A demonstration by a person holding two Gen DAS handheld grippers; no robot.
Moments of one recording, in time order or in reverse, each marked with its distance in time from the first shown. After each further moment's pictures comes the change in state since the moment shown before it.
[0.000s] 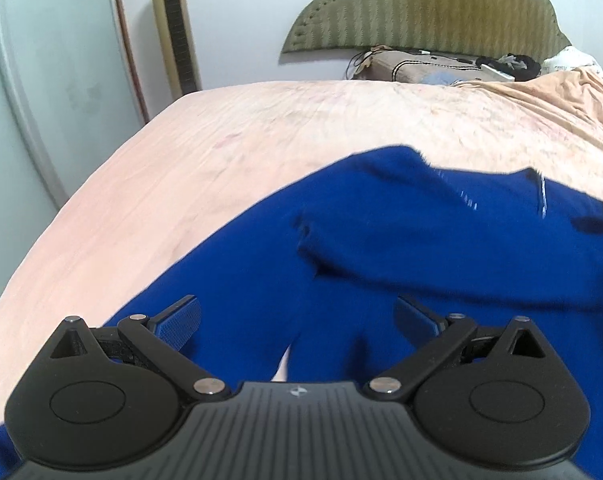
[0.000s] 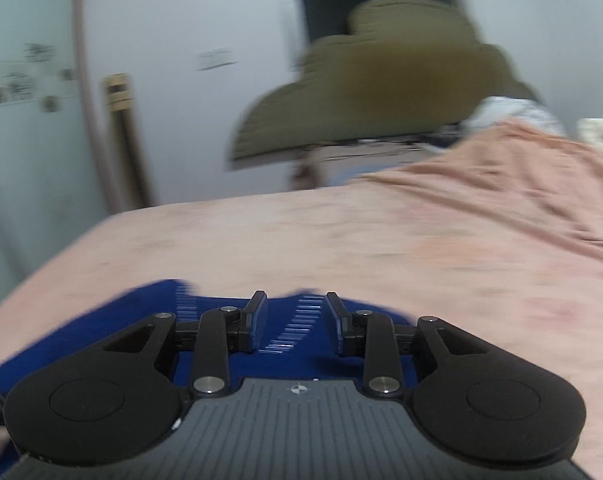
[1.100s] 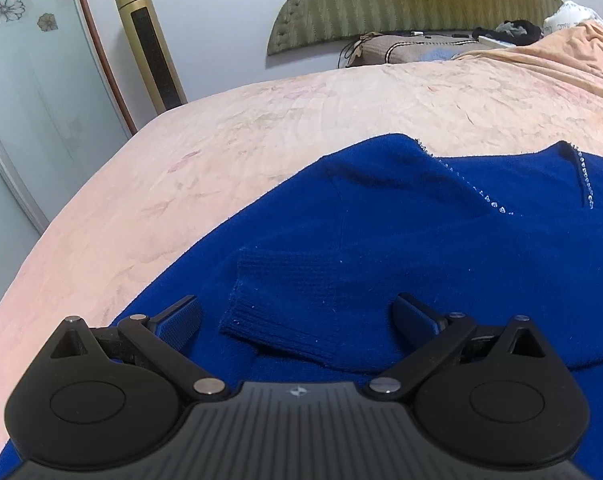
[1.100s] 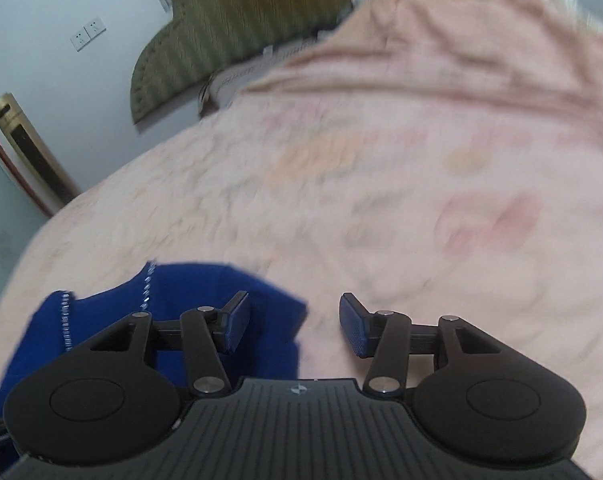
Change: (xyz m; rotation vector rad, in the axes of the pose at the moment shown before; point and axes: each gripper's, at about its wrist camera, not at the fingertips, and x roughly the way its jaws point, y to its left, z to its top) left arm 0.080 -0.043 0.015 0.116 -0.011 0.084; right arm 0.098 -0.129 -0.020 0.349 0.294 -0.030
